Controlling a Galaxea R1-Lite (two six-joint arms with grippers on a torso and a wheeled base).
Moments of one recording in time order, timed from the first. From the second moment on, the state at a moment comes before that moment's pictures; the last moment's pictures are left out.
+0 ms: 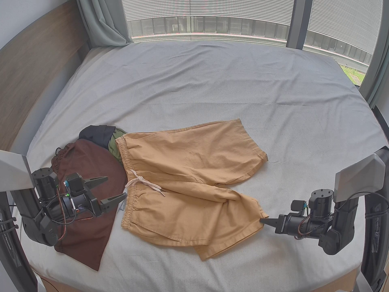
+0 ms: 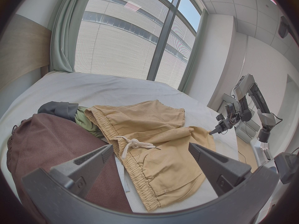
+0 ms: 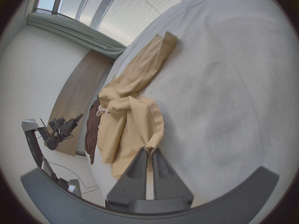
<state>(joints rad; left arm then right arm) 0.07 2.15 -0.34 -1.55 -0.78 0.10 0.25 2.39 -0.31 -1.54 0.51 0.50</state>
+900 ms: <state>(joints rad) 0.07 2.16 -0.34 -1.55 -0.78 0.10 0.15 2.36 -0.50 -1.54 0.45 0.40</state>
